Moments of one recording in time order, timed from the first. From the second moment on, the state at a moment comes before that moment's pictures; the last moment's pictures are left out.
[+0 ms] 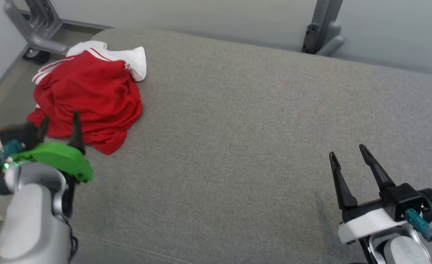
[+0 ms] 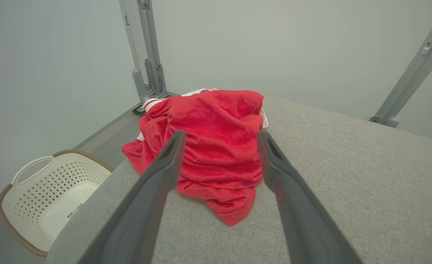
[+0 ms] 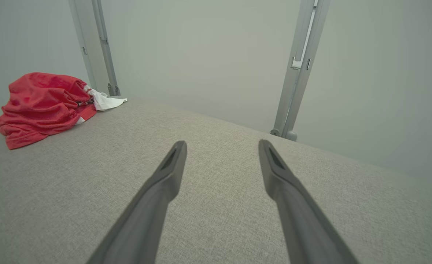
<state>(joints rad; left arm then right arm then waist) -0.42 0.16 0.03 0.46 -0.28 -0.06 0.01 -0.02 -0.12 0.04 0.07 0.03 0.13 -0.26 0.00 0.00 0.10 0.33</state>
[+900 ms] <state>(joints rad) -0.79 0.34 0.16 1.01 -0.40 -0.02 0.16 -0.14 -0.18 0.13 0.06 0.06 0.13 -0.26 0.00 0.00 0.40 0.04</state>
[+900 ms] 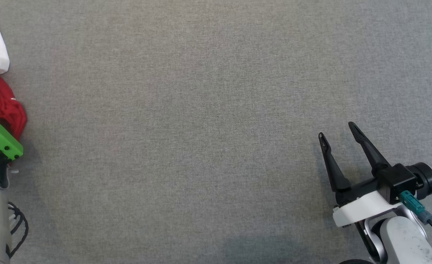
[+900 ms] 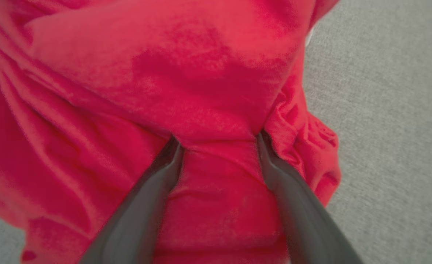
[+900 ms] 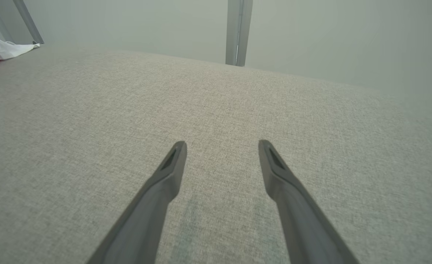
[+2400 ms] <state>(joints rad) -0.55 0.33 0.18 0.10 -0.73 -0.08 0.21 -0.03 -0.07 0.06 0.10 0.09 0.13 -0.26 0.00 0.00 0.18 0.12</state>
